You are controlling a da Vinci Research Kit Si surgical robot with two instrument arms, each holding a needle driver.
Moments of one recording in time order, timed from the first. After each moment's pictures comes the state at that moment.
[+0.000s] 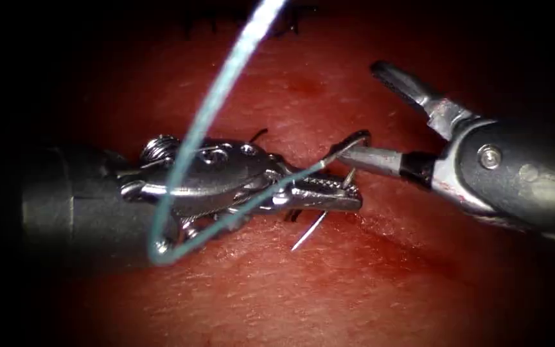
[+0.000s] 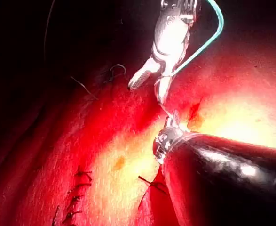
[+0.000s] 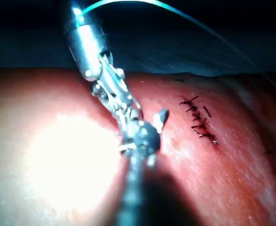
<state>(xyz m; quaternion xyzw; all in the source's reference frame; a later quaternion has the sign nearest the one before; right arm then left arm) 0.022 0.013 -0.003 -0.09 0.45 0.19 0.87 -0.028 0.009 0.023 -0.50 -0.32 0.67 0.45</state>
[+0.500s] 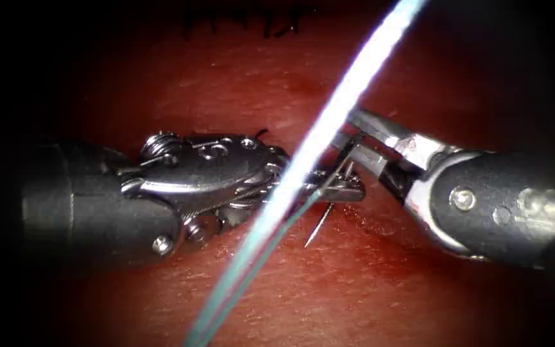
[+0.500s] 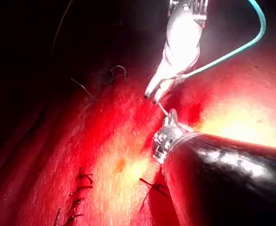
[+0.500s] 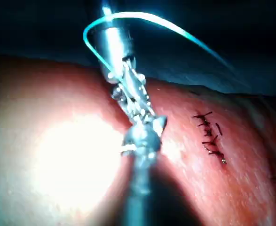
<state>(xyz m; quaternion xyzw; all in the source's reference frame) 0.023 0.011 -0.004 -0.20 0.42 0.12 0.88 -0.028 0.009 0.023 -0.50 -0.30 0.67 0.45</state>
